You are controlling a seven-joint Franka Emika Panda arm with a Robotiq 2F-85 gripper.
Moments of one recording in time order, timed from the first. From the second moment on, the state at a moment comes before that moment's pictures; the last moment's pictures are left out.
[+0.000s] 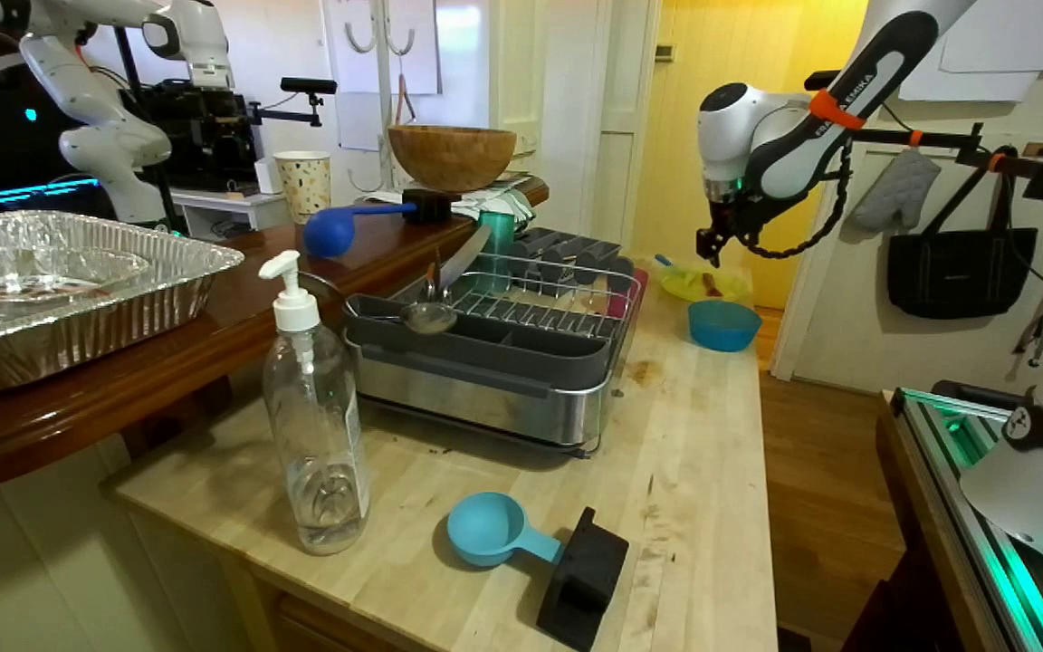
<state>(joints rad) -0.40 0.19 -0.28 -2.28 -0.84 2.46 0.80</state>
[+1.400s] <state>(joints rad) -0.30 0.39 -0.45 -2.20 -0.52 2.67 0.89</state>
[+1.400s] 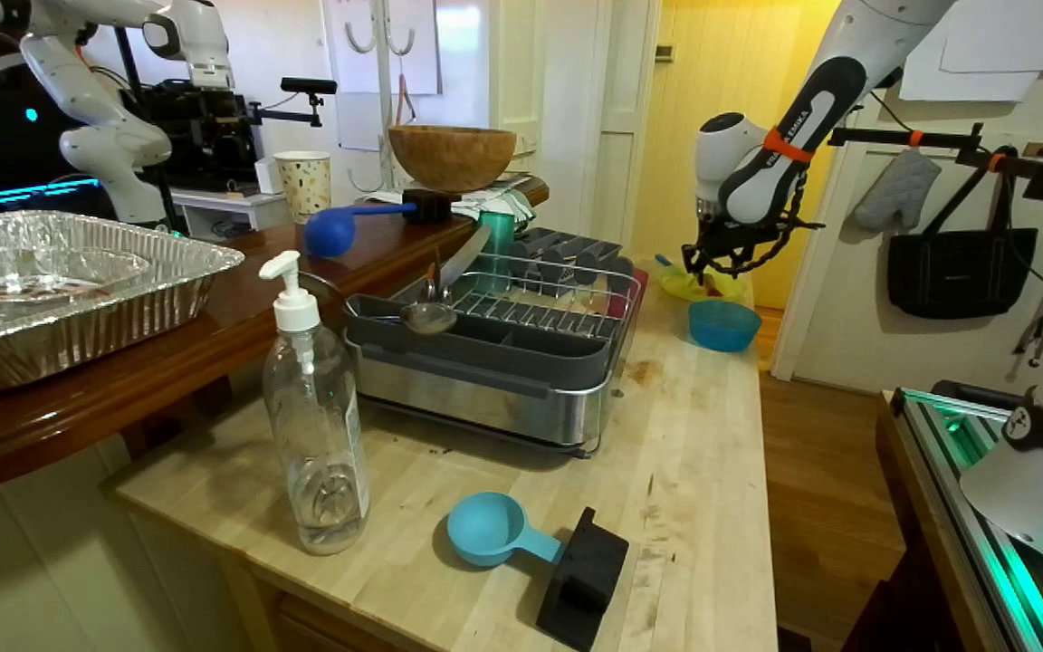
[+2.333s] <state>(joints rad) -0.22 0.42 -0.50 -2.19 -0.40 2.72 0.90</state>
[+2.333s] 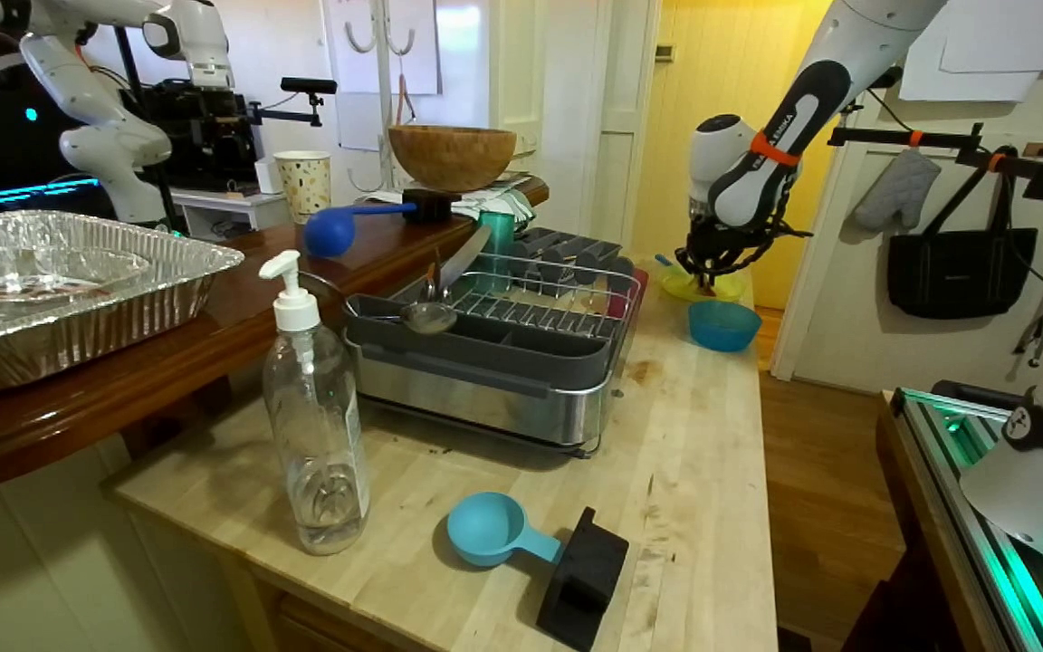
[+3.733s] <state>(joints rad) -0.05 0.22 -0.65 -2.22 -0.67 2.71 0.90</state>
